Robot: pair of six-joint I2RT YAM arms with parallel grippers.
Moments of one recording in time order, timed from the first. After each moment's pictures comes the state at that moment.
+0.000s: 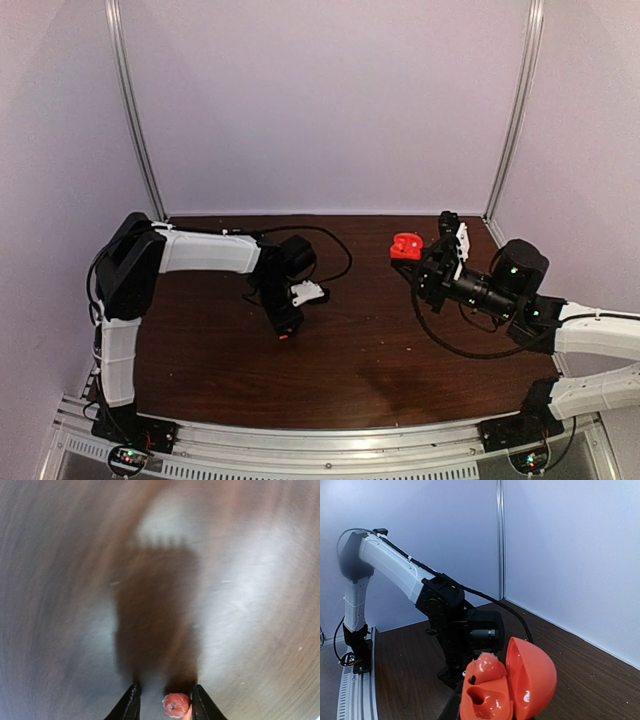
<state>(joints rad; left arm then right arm) -0.83 2.11 1.54 -0.84 0.06 0.29 0.80 0.96 0.52 0.51 -0.23 0.06</state>
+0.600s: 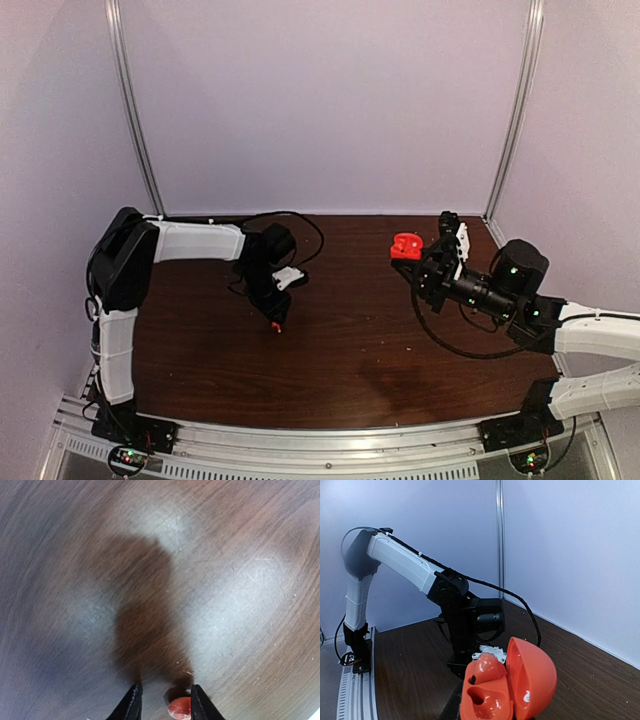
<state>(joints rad) -0.69 2.11 1.53 -0.84 0.11 0.11 0.80 0.96 0.52 0.51 -0.23 0.06</state>
